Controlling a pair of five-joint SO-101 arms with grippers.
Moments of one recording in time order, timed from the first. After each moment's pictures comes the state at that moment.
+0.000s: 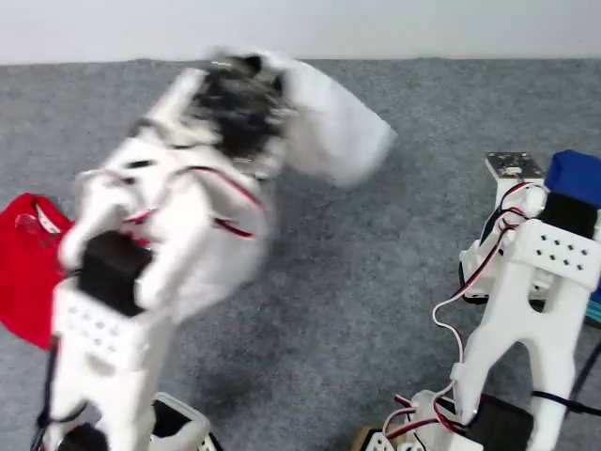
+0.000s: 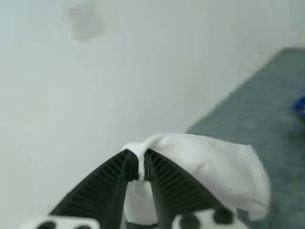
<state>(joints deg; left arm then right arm) 26.1 -24.9 -7.5 61.1 -17.1 19.7 -17.9 14.5 100.6 22.5</state>
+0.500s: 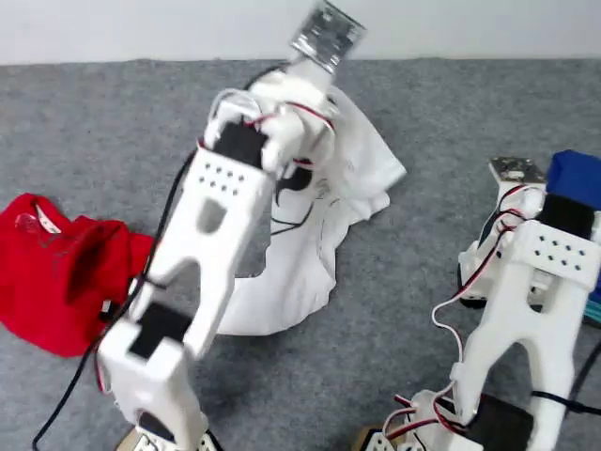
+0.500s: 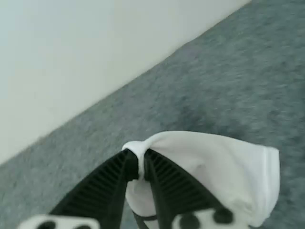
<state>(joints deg) 17.5 21.7 -30.5 58.9 -5.6 19.7 -17.9 17.1 100.6 18.9</state>
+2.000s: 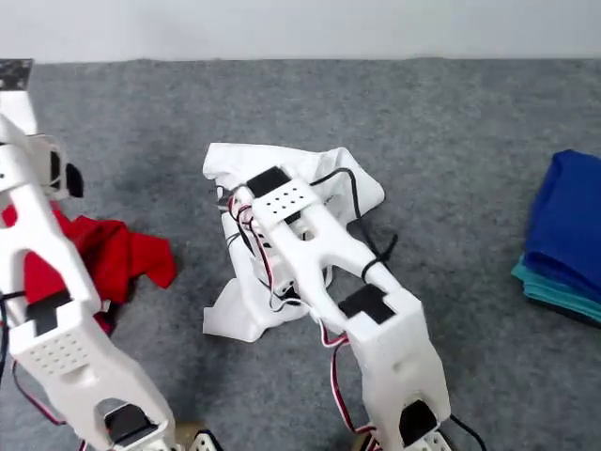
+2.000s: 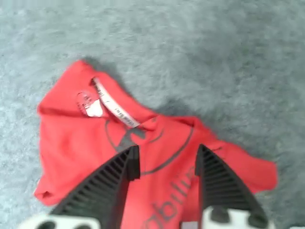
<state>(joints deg) -32.6 27.2 -41.1 99.3 -12.6 -36.8 35.1 -19.3 100.6 11.1</state>
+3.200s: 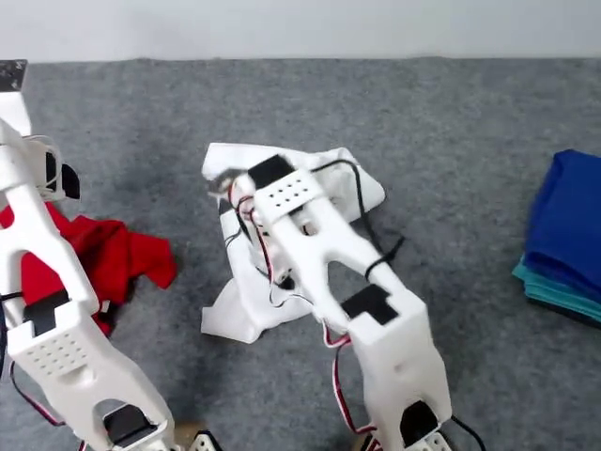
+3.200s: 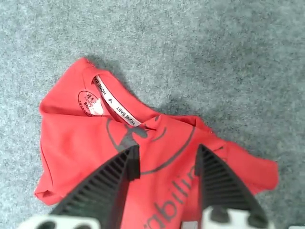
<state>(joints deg) -32.4 27.2 -41.1 99.3 -12.6 -36.2 34.8 -23.6 100.7 16.2</state>
